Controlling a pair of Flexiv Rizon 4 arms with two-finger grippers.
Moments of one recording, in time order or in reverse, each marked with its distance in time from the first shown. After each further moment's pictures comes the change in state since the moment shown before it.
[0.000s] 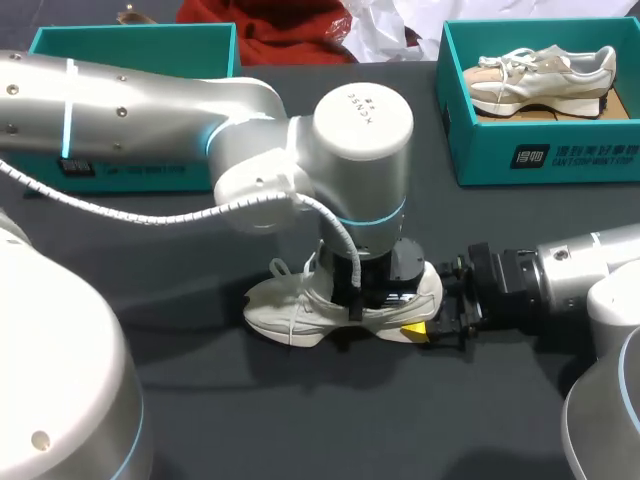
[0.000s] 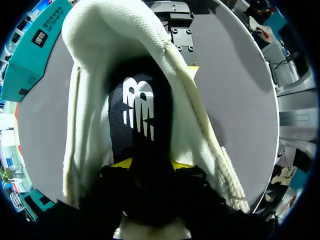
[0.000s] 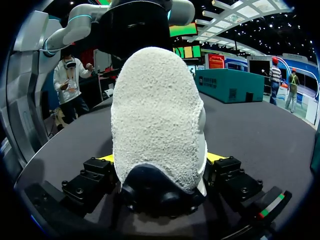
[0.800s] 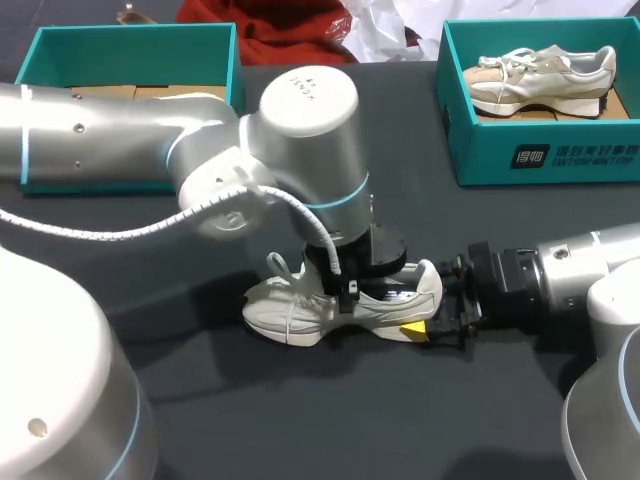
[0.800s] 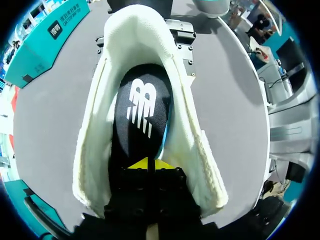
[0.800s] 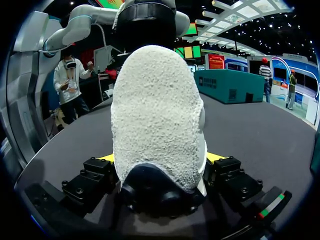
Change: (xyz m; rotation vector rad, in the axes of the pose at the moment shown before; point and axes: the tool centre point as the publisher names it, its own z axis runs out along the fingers) left arm 0.005 0.006 -0.012 0.177 0.072 -0.106; right arm 0.000 0.002 0.000 -0.002 0.001 0.000
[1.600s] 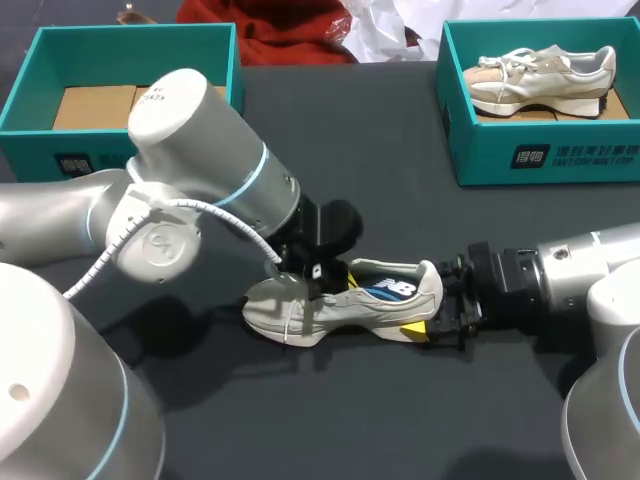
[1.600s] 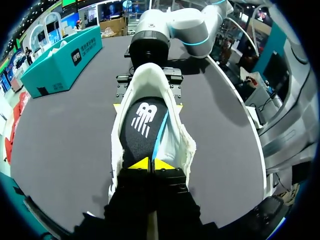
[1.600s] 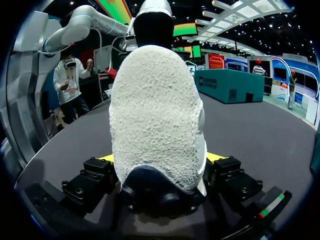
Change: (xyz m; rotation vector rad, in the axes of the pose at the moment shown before) left arm -0.003 -0.006 -0.031 0.393 0.022 -0.010; right arm 0.000 0.000 0.000 0.001 0.000 0.000
